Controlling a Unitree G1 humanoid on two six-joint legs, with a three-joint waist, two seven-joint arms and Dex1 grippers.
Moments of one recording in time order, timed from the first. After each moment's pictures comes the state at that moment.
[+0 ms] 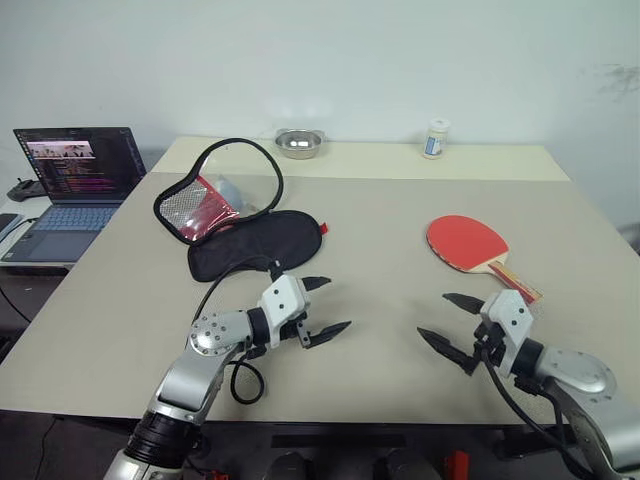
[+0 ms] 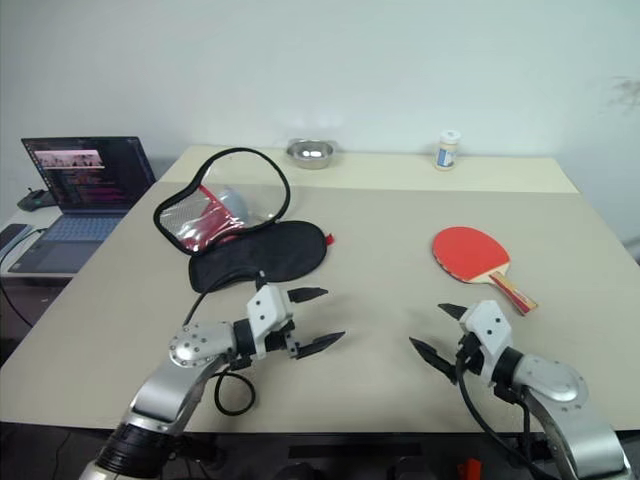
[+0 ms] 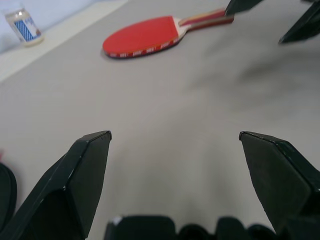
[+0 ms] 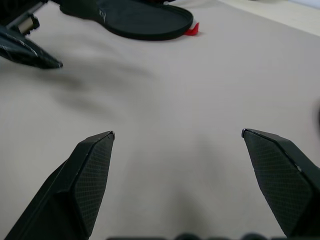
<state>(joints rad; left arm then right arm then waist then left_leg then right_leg) -0.27 0.48 -0.16 -0.07 -0.15 0.10 -0.86 0.07 -0.58 -0.09 -0.49 0.34 0.39 0.69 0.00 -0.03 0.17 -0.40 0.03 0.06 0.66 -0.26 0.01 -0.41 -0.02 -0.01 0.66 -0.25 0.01</state>
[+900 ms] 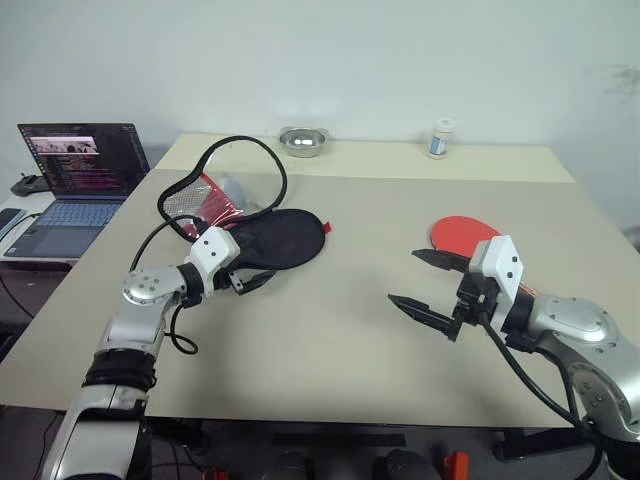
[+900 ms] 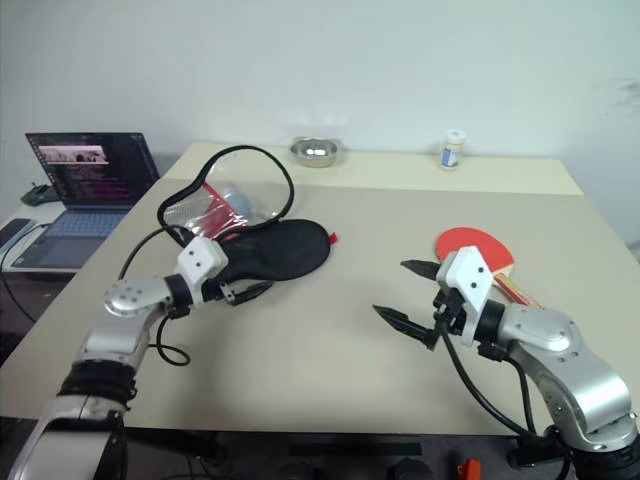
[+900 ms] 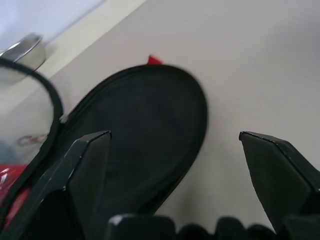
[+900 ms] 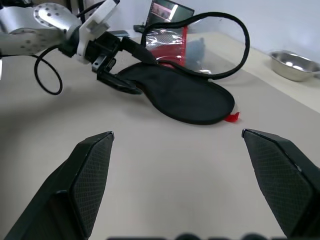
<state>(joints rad) -0.62 0.67 -0.01 0.61 -0.09 -0.18 -0.94 -0.24 -0.66 -0.07 -0.63 0.55 0.66 0.69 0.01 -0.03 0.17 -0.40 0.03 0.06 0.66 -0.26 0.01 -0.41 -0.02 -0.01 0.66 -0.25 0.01</state>
